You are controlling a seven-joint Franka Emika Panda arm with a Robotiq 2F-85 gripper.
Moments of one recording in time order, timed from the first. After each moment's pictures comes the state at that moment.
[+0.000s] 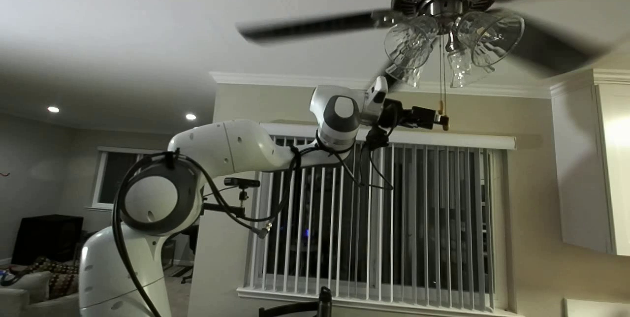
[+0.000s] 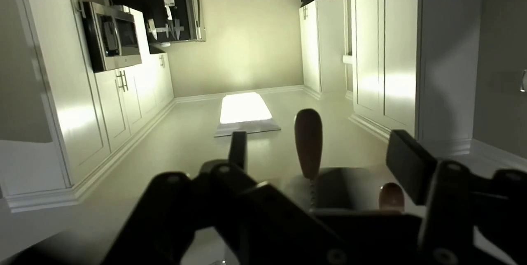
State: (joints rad) arm -0.30 -0.37 0.44 -1.59 -0.44 2.62 0.69
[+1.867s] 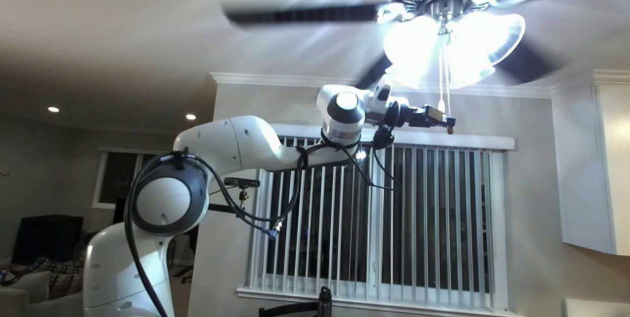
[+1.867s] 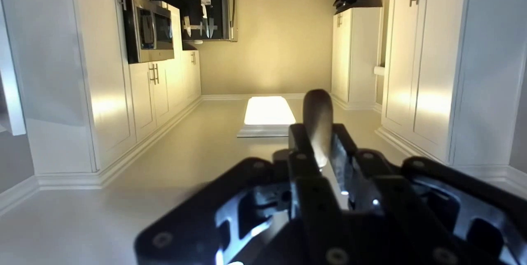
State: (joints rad) arm -0.21 -0.31 0.38 -1.51 -0.64 2.50 0.75
